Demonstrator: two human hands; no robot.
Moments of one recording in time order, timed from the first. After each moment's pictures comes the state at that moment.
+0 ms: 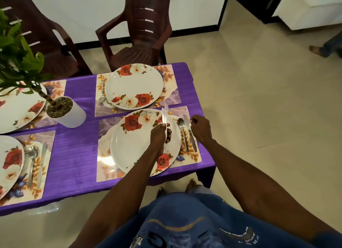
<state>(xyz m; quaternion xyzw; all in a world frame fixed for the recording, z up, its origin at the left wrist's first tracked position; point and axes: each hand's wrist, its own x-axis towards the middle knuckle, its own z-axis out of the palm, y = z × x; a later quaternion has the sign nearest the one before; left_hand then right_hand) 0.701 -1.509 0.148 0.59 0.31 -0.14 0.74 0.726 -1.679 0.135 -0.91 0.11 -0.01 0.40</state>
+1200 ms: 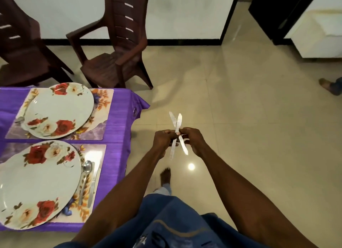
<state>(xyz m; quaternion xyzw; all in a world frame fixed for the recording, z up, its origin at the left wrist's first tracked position) 0.925 -1.897 0.160 0.63 0.29 -0.14 0.71 0.961 -2.032 0.150 -0.69 0.17 0.28 0.65</state>
